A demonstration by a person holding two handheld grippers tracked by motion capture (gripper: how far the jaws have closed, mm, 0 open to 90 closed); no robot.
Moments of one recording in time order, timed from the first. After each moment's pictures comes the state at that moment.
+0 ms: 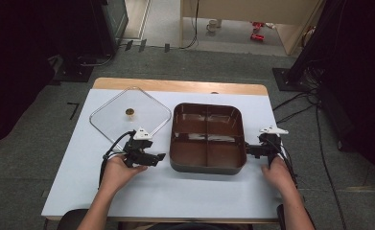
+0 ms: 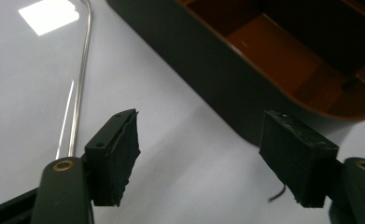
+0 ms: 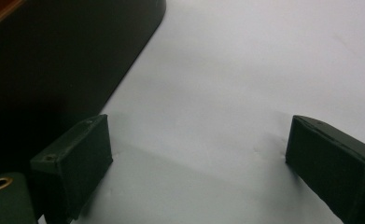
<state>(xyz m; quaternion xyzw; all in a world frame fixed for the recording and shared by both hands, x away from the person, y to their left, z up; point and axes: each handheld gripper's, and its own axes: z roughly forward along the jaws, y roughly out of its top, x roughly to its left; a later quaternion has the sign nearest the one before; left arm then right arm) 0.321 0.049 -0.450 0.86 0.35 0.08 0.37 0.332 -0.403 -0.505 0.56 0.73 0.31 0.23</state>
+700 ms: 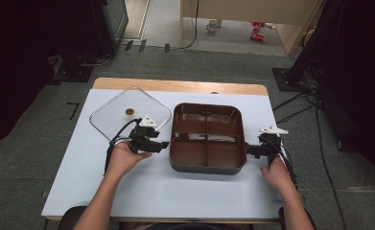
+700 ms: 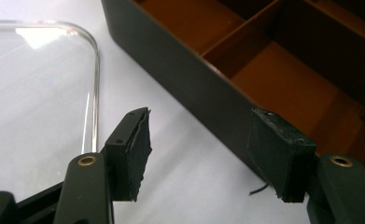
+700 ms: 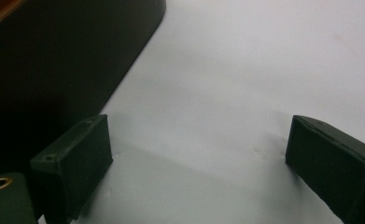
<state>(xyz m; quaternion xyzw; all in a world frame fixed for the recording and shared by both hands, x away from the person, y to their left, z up) 0.359 0.037 -0.443 0.87 0.32 0.07 0.38 0.332 -0.404 -0.505 0.57 0.73 0.32 0.23</state>
